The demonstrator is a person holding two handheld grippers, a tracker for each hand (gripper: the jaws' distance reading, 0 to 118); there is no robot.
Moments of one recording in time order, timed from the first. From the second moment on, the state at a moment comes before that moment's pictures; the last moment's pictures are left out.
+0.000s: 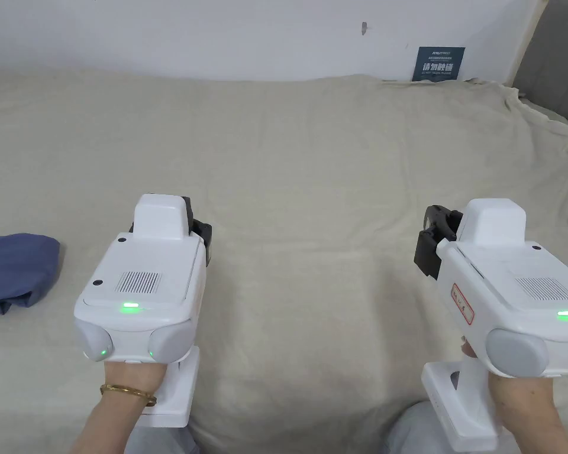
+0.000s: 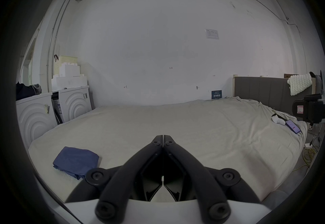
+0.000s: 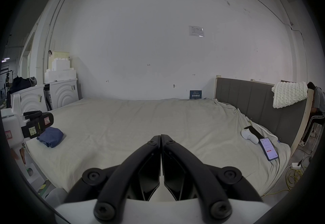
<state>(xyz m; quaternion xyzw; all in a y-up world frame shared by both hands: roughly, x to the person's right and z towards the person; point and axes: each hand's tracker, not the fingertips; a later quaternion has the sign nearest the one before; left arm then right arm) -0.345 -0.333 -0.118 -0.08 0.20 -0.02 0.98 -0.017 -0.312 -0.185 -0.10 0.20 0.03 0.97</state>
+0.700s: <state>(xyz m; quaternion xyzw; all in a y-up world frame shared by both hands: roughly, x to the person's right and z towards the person) -0.342 -0.336 -0.117 -0.08 0.19 -0.03 0.98 -0.018 -0.313 -0.184 -0.10 0.20 0.03 0.97</state>
